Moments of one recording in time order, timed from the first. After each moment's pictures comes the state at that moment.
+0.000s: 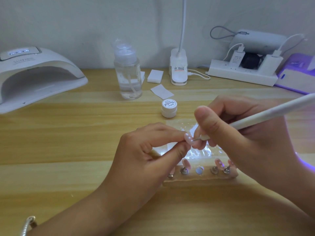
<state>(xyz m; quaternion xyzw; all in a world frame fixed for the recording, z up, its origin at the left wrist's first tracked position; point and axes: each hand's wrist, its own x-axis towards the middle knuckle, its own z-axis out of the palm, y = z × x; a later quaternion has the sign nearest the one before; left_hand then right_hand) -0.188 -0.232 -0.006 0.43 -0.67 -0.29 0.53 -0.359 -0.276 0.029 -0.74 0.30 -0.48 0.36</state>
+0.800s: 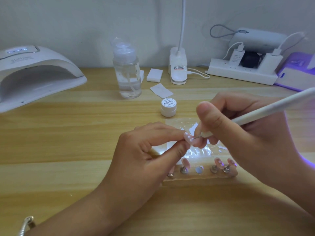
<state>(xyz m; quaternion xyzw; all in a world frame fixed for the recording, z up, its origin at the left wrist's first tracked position) -0.189 -0.230 -0.005 0.45 -0.67 -0.28 0.52 -0.361 -0.278 0.029 -0.73 0.29 -0.49 0.37</state>
